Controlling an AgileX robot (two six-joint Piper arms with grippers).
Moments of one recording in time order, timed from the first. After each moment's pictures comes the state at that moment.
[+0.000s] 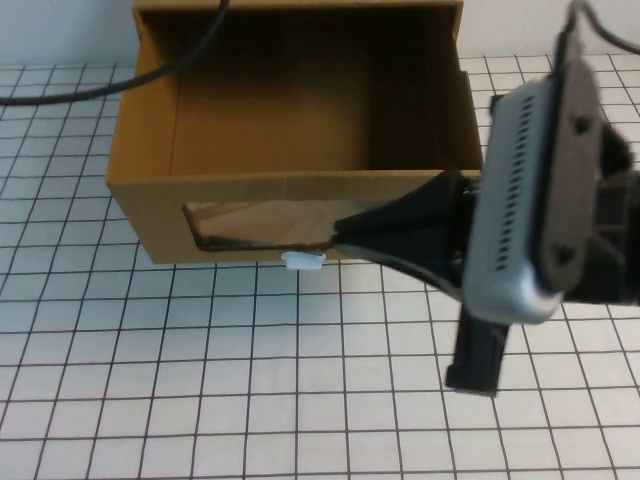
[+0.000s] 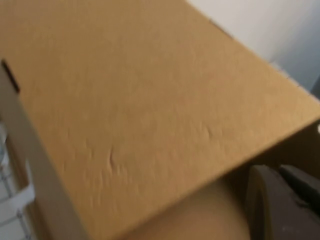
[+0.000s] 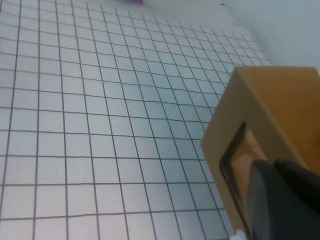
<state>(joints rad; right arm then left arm) 0.67 1.14 -1.00 1.06 0.58 -1.54 -0.11 1.55 -1.74 -0.76 0.88 0.65</state>
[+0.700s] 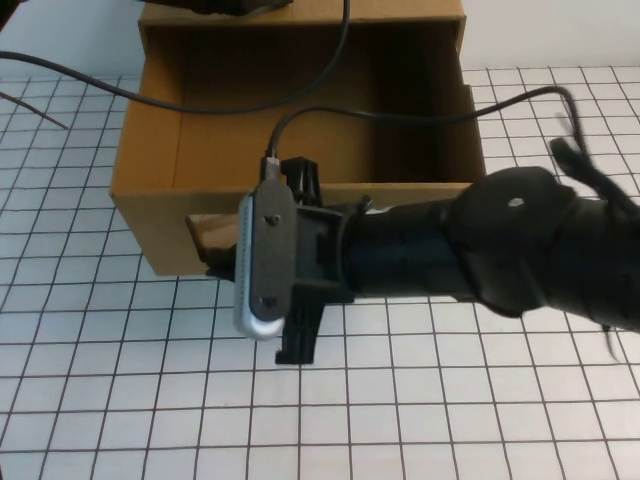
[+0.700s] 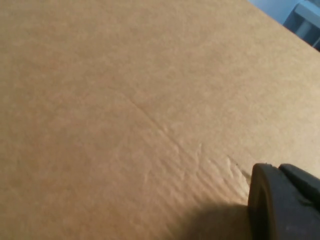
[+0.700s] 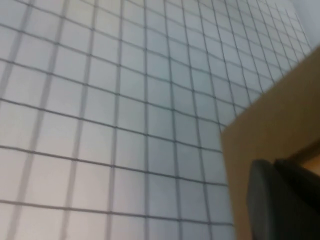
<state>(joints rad) 0.80 1.68 -1.21 1.33 0.38 -2.13 -0.23 2.00 -2.08 -0.84 0.94 0.69</state>
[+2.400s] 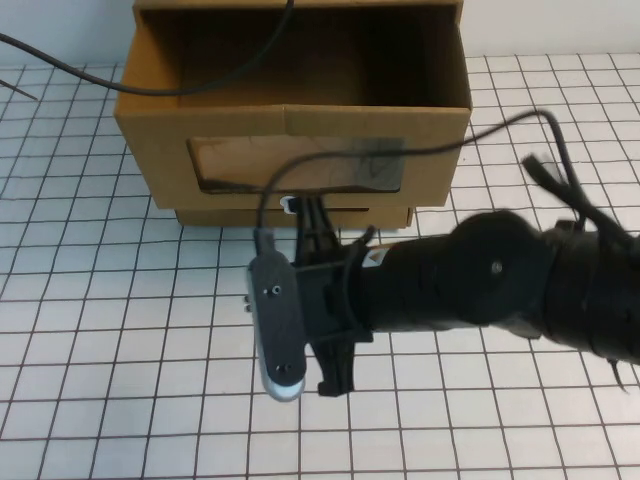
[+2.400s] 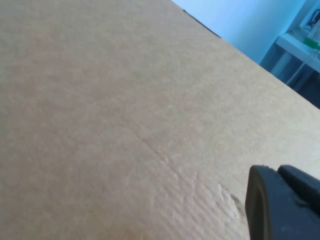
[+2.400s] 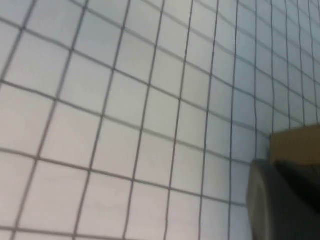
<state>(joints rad) 0.86 1.65 -1.14 0.84 0.28 -1.85 -0.17 2.01 -2.14 -0.94 0.98 0.72</state>
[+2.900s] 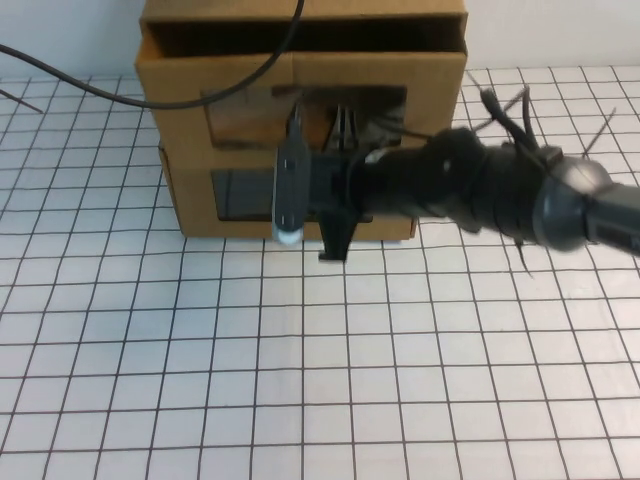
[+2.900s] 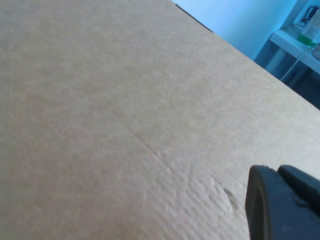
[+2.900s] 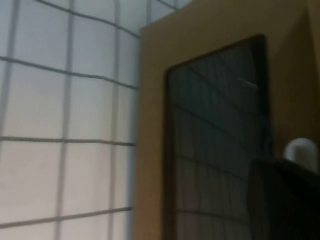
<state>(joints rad) 0.65 1.99 -1.49 0.86 0.19 -1.88 -0.17 2.01 -2.14 -0.95 1.00 0.72</state>
